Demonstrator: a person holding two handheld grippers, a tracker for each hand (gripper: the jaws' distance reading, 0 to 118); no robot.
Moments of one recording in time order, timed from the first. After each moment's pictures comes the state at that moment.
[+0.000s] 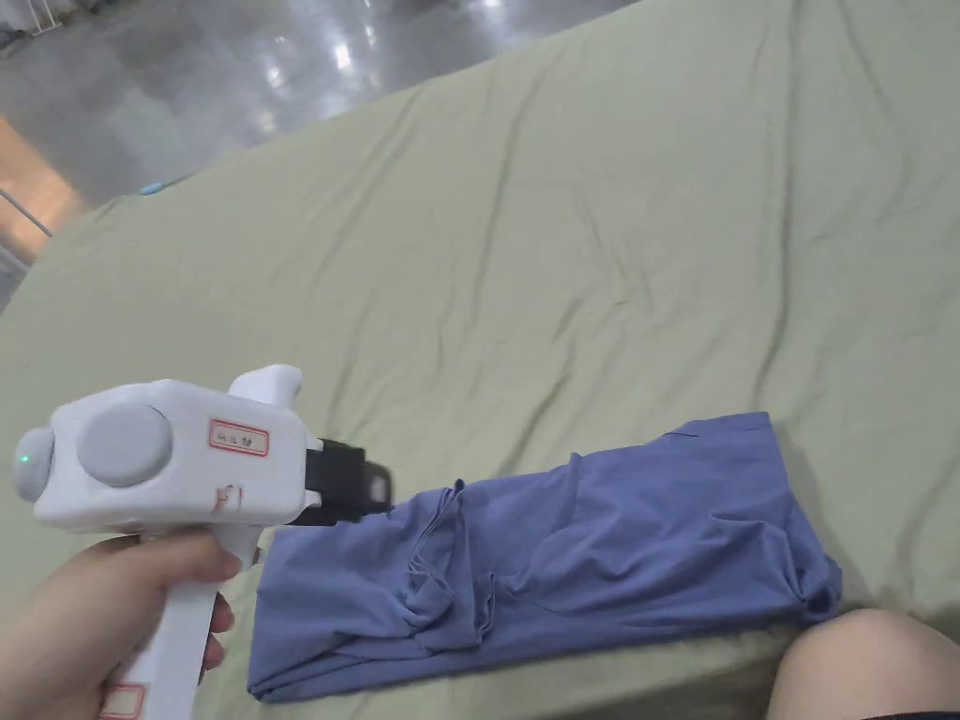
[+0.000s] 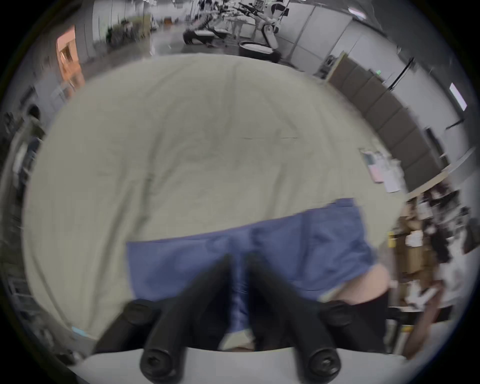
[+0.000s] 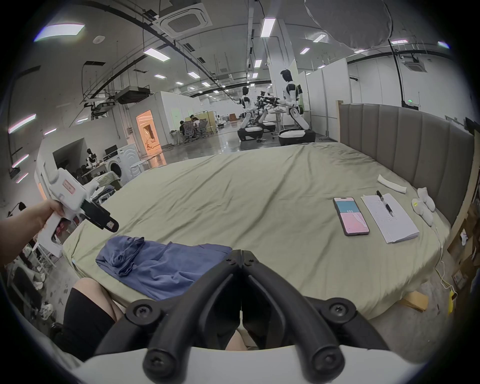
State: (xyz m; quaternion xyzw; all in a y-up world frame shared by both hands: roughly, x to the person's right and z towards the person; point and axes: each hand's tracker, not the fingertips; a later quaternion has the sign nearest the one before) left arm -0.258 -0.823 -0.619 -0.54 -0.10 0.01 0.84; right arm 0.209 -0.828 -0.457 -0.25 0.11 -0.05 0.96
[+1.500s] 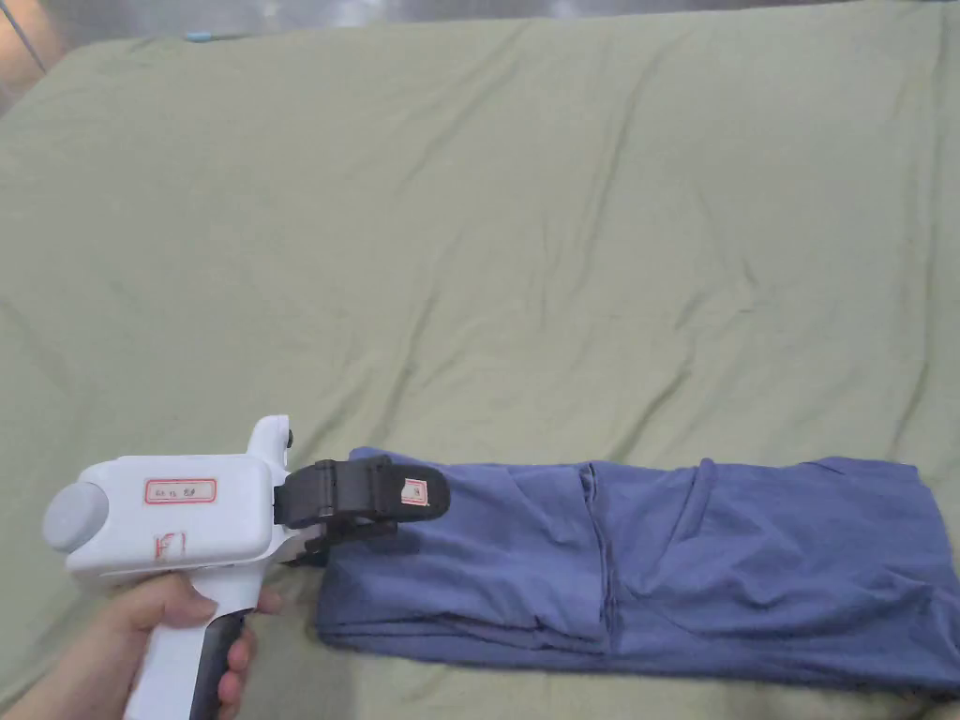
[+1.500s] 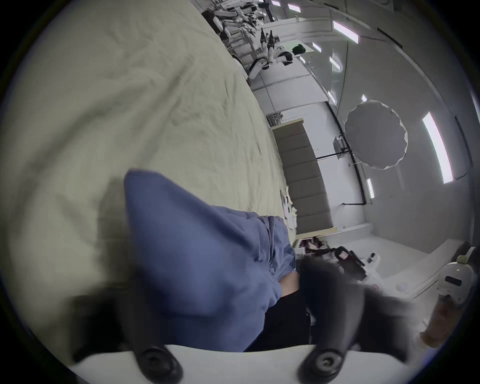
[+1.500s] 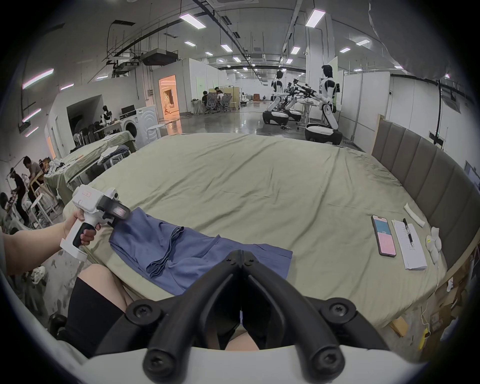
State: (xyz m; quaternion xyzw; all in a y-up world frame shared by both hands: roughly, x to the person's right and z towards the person) left arm -0.436 -0.963 -0.610 -0.46 -0.33 0.41 0.71; right arm 0.059 -0.803 -0.479 -0.30 0.15 0.06 0.94
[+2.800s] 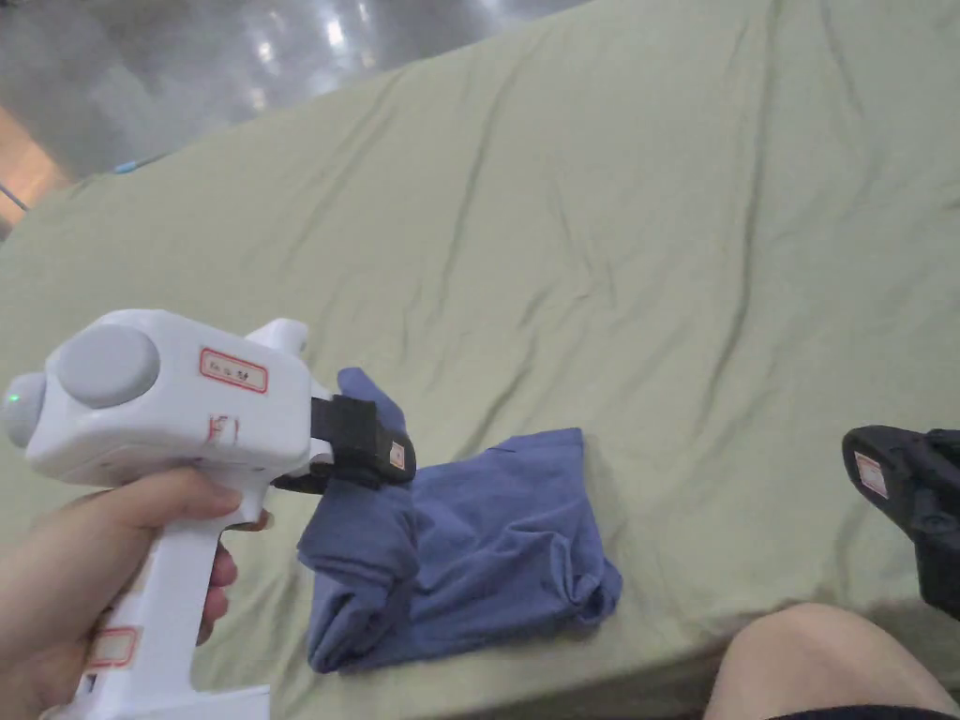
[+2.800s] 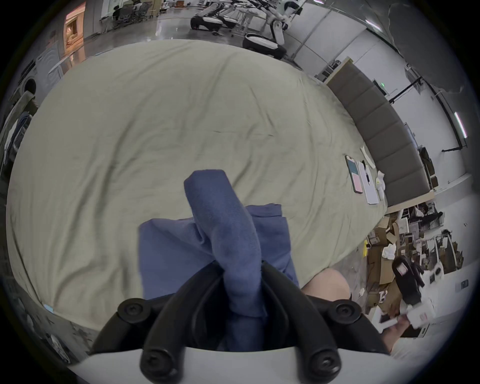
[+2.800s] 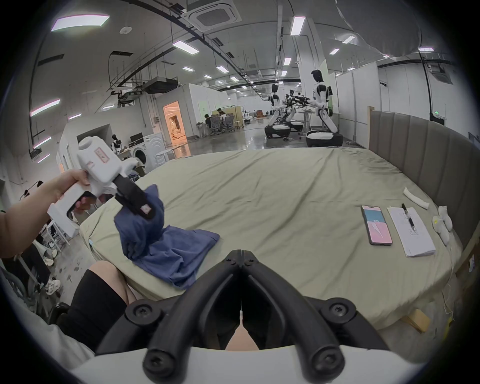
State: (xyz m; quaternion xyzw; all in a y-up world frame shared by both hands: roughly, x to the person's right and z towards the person) left arm -0.190 -0.816 -0.641 -0.58 -0.14 0.11 0.80; right arm 0.199 -0.827 -0.448 -0.25 0.18 -0.02 0.95
